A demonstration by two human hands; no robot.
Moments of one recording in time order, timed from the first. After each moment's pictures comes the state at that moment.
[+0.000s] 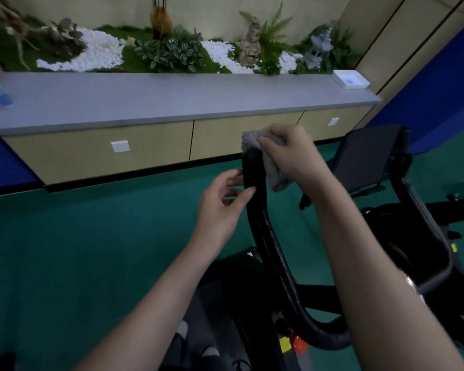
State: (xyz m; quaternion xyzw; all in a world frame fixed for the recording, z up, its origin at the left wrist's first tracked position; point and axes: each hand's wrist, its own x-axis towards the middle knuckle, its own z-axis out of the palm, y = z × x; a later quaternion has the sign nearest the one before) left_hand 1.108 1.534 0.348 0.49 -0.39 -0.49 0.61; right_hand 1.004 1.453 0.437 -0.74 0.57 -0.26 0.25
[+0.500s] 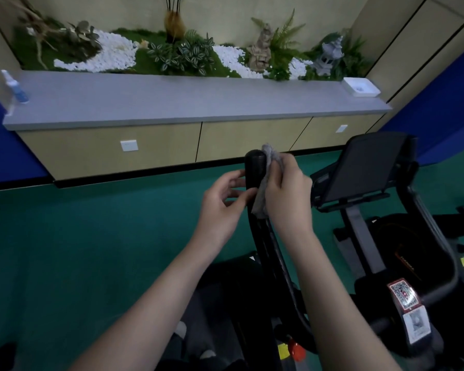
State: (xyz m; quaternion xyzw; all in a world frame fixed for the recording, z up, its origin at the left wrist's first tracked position) left_hand 1.105 1.536 0.353 0.50 -0.38 -0.48 0.61; right_hand 1.012 1.509 0.399 -0.67 0.62 -0.36 0.17
